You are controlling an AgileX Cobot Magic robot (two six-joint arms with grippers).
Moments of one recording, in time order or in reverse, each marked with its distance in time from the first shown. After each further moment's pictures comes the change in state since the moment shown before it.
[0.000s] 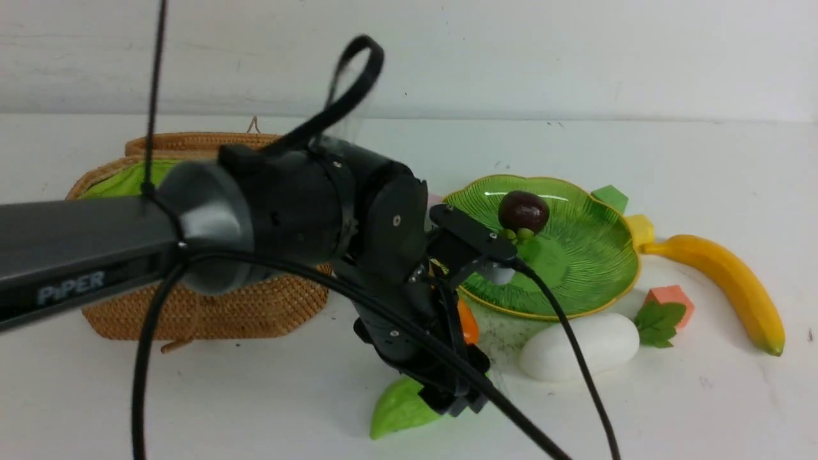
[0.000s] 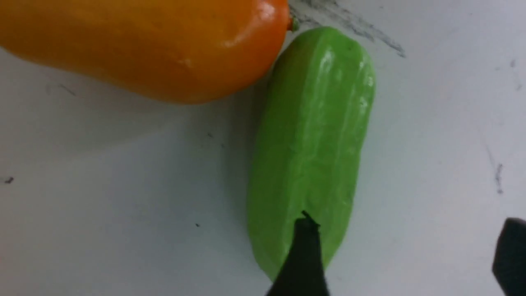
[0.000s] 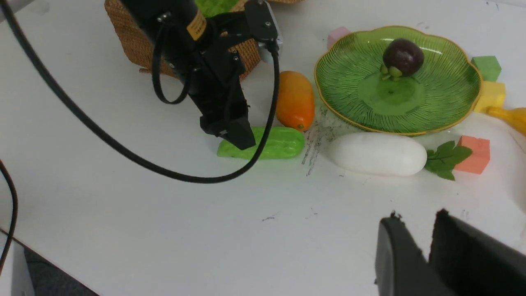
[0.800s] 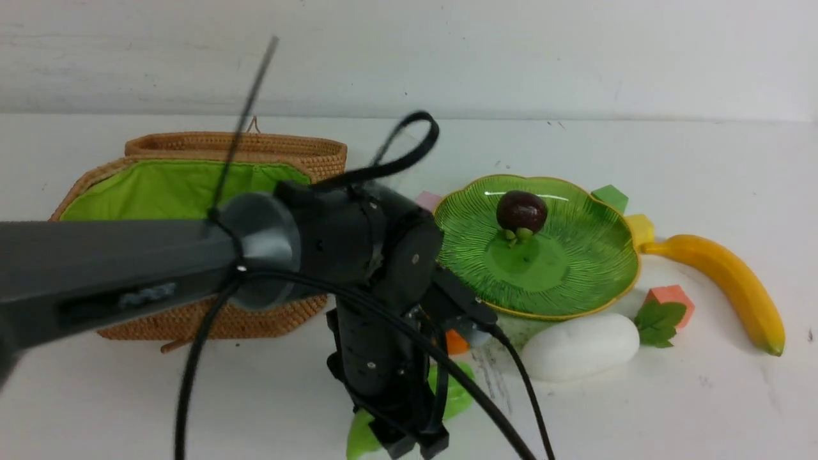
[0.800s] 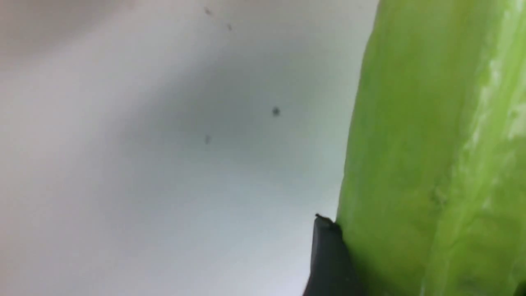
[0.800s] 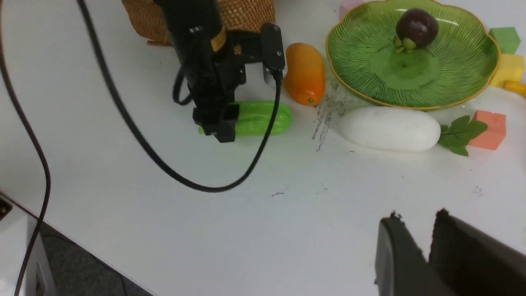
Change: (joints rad) right arm 0.000 0.000 0.000 0.021 0.050 -0.003; left arm -0.009 0.020 0.004 0.089 0.192 0.053
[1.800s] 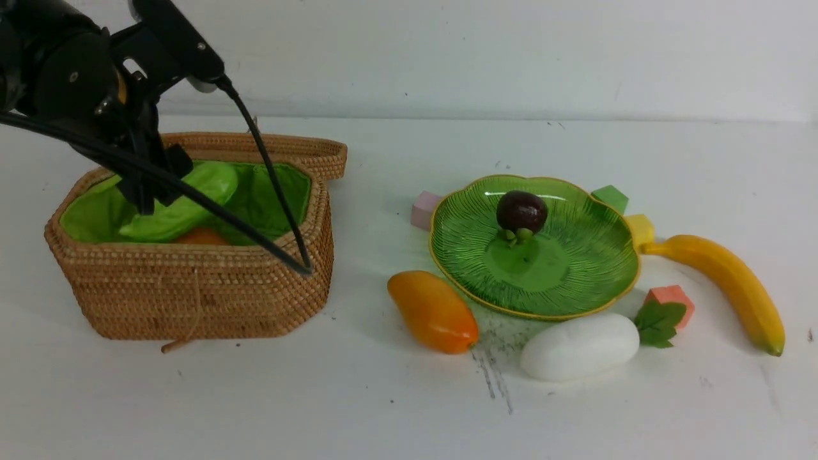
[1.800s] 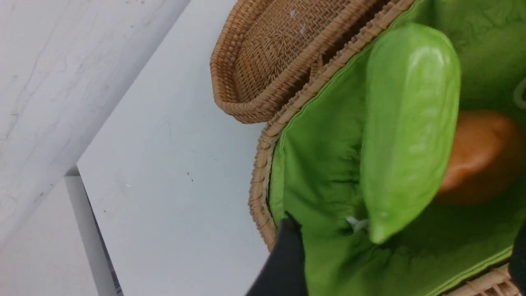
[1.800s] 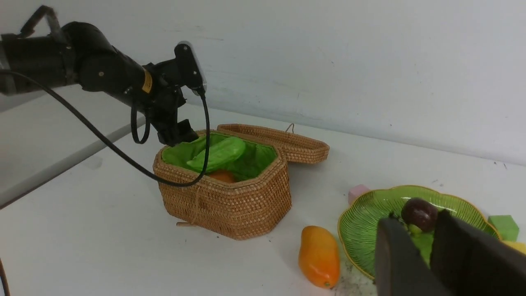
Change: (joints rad) right arm 0.000 0.000 0.000 0.064 -0.409 -0.027; left arm 0.494 -0.281 0.002 0.498 -0.291 0.053
